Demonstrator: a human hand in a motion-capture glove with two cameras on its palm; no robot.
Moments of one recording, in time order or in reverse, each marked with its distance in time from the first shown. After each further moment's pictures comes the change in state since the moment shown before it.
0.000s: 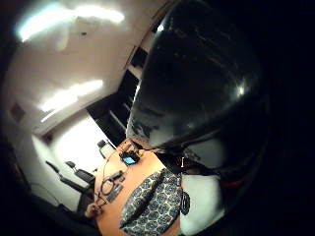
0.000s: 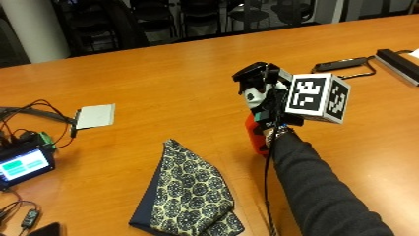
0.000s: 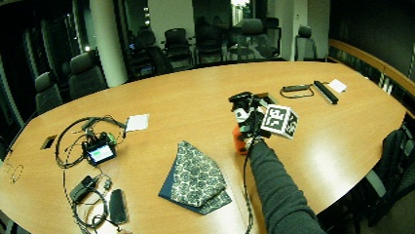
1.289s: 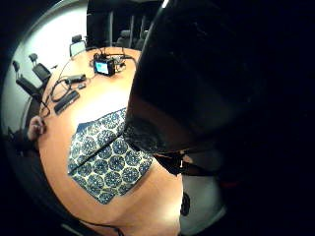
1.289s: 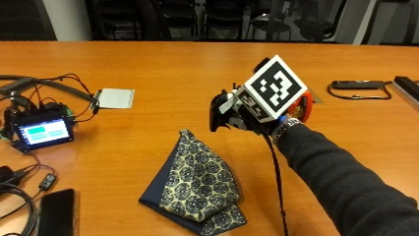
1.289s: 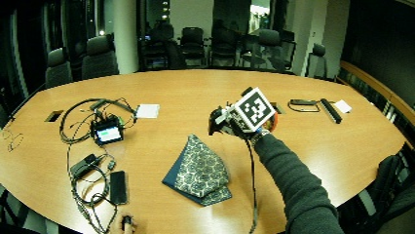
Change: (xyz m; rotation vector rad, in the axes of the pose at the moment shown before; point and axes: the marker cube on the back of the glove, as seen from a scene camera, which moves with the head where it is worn) arm -0.062 0.025 0.015 -0.332 0.487 -0.932
